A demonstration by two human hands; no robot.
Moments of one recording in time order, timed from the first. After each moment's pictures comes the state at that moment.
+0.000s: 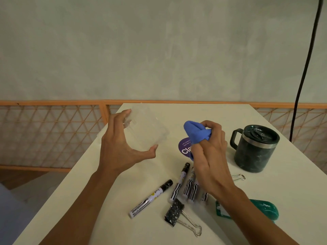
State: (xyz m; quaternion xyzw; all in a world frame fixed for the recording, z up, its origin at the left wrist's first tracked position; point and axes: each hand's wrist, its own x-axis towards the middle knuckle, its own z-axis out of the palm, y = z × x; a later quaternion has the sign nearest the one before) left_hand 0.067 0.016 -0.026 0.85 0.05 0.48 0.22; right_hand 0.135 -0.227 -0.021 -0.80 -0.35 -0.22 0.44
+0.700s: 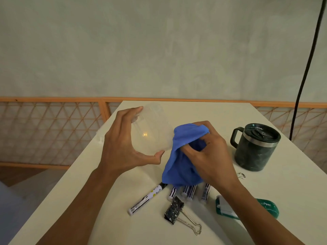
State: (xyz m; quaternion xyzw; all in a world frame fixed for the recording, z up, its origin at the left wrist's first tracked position) left_hand 0.062 0.002 -0.017 0.85 -0.03 0.50 0.16; right_hand 0.141 -0.225 -0.010 -0.72 -0.36 -0.10 0.59
